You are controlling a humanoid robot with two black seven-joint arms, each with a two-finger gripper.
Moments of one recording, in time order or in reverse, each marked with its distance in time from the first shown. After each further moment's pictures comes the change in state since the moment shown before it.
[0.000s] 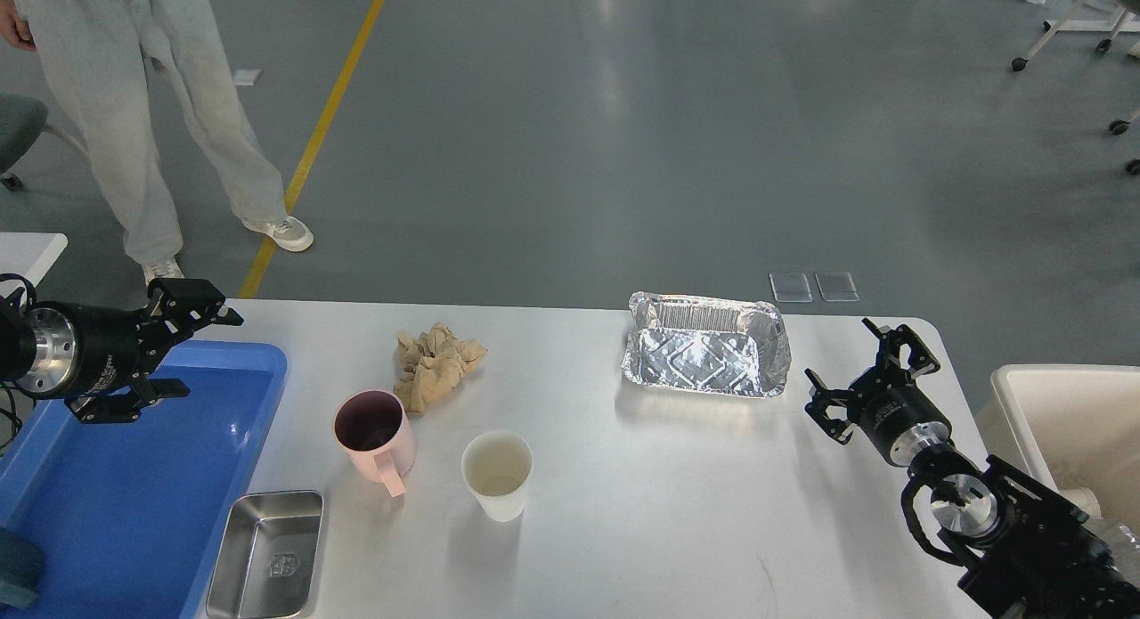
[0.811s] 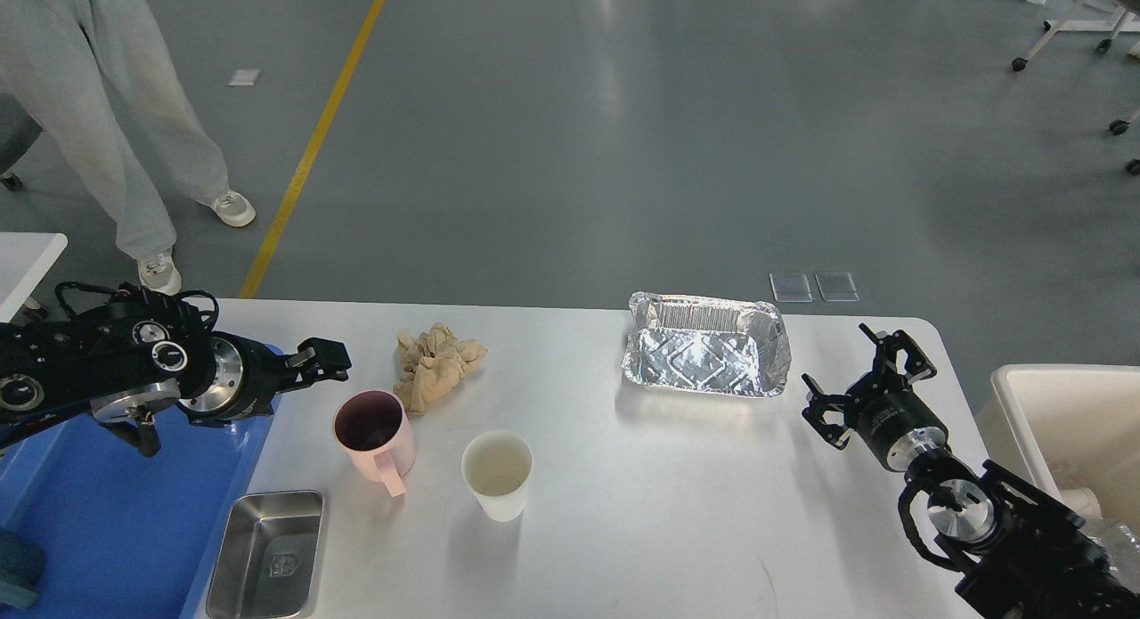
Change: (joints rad) left arm -0.185 -0.354 0.365 0.074 0.224 0.145 0.051; right arm -0.011 0.006 0.000 0.000 0.000 0.000 0.002
